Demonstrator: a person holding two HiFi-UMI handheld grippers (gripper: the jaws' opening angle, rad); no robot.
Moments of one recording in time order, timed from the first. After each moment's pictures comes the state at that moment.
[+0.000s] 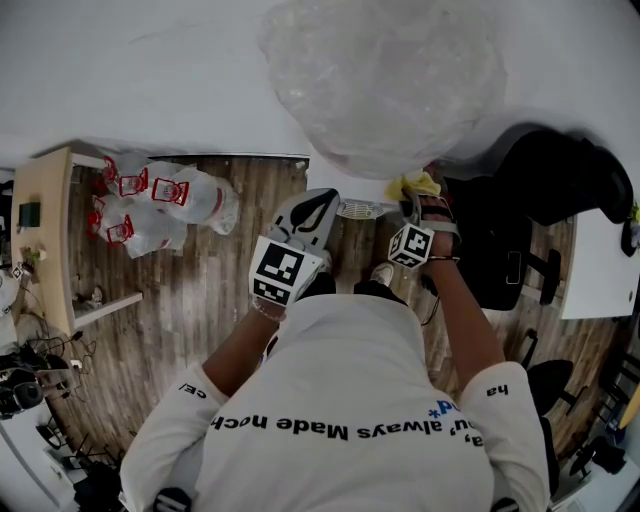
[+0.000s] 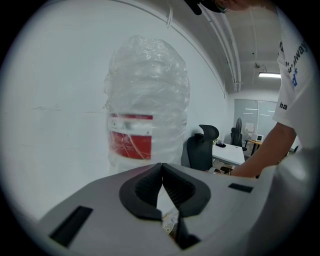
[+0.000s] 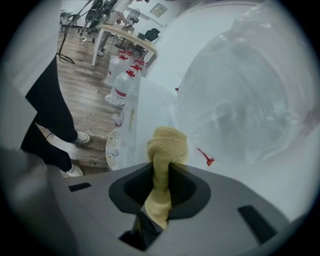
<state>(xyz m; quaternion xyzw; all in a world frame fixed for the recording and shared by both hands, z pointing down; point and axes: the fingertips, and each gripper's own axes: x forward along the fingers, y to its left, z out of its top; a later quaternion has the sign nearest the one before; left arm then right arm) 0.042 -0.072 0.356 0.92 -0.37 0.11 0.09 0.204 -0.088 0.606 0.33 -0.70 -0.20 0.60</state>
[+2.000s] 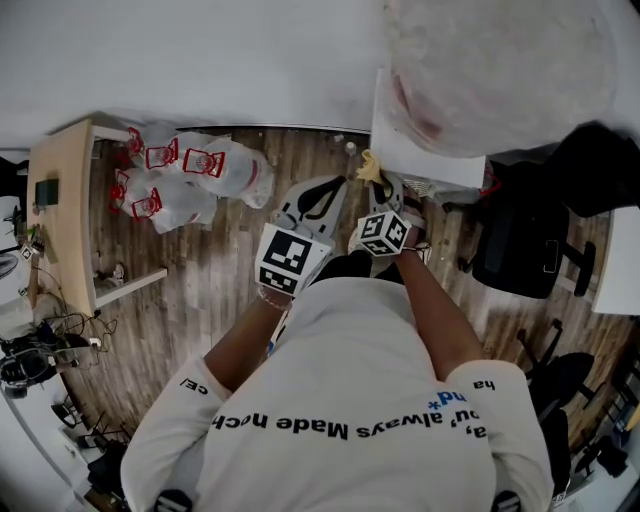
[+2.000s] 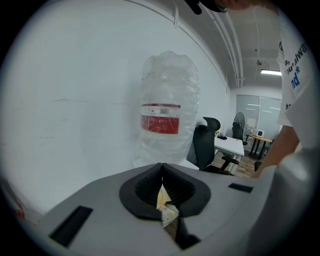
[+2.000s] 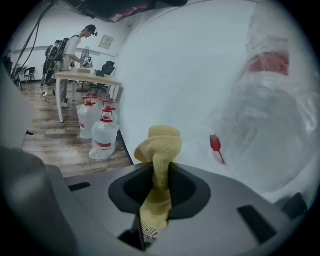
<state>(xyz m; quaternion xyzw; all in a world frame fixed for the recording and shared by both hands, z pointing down) -0.080 -0.058 0.392 0.91 -0.38 0.14 0.10 -0.020 -0.086 0.615 0.47 -0.78 -0.06 0.41</state>
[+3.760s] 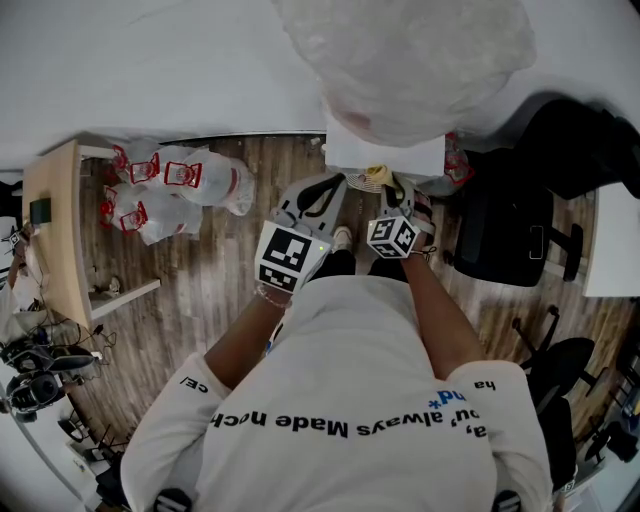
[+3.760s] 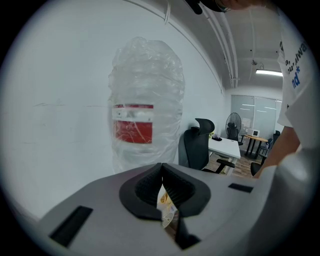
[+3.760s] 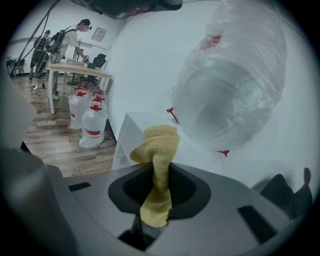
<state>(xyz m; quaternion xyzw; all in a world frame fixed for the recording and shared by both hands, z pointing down) 0.015 -0.048 0.377 0.92 -0.35 0.14 0.09 0.112 -0.060 0.614 0.52 -0.74 -0.06 0.43</state>
